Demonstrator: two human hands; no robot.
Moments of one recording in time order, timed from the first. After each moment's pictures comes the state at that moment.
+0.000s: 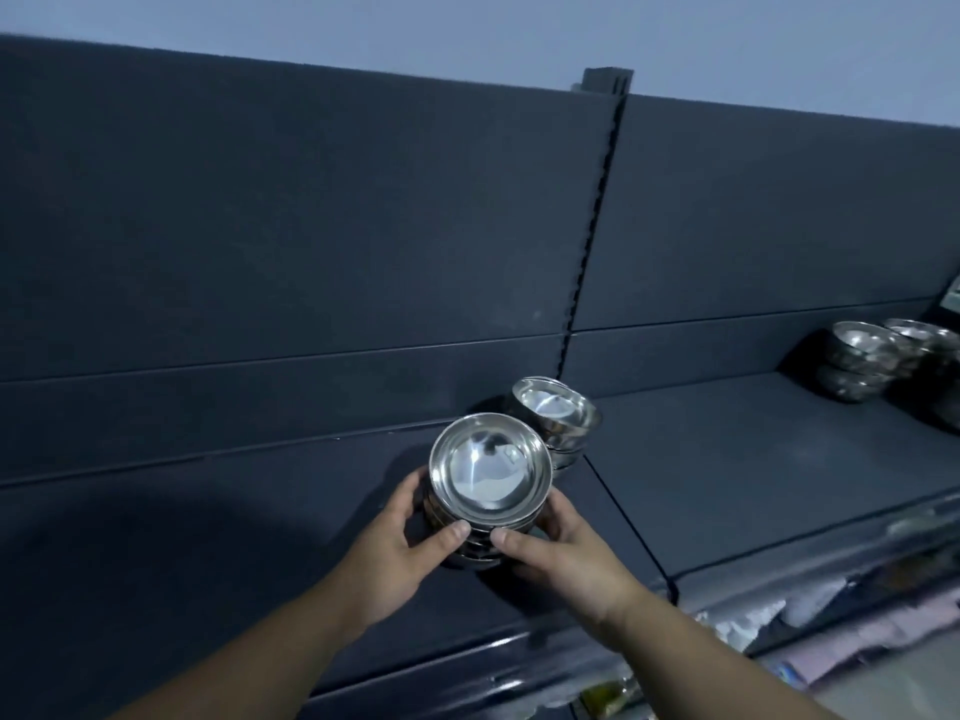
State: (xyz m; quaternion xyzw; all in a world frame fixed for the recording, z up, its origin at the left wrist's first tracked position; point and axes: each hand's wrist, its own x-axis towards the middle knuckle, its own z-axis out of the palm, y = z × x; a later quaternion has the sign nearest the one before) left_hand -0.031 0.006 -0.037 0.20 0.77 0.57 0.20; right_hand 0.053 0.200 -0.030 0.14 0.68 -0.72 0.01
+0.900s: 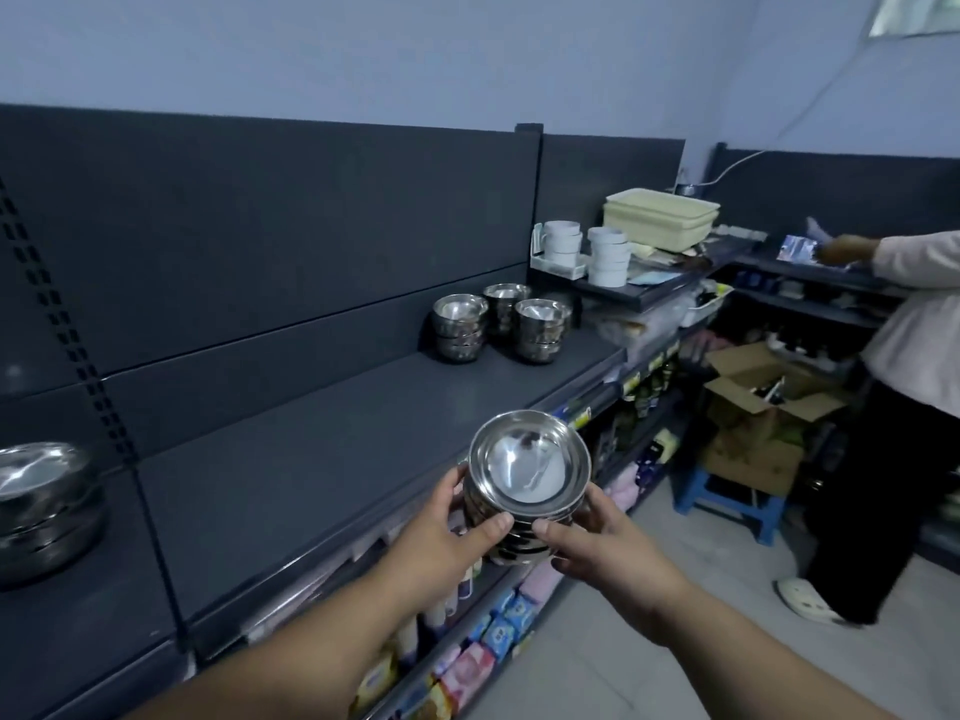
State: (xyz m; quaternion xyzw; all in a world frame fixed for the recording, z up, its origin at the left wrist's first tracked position) left_hand 0.216 0.439 -0.015 0.41 0.67 0.52 0.33; right_hand 0.383 0.561 -0.011 0.29 0.63 -0.69 -0.21
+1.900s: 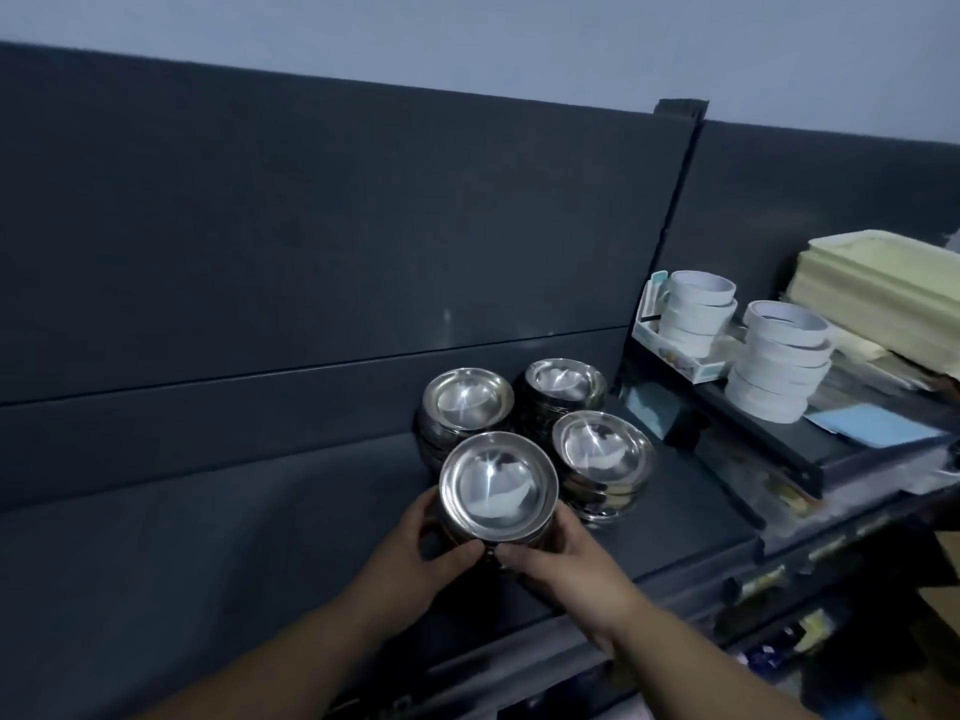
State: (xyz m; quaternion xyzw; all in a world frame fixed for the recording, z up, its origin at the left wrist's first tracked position) left_hand 0.055 0.740 -0.050 0.22 0.76 0.57 0.22; right_hand 0.157 0.915 -0.026 0.18 0.68 -0.71 -0.03
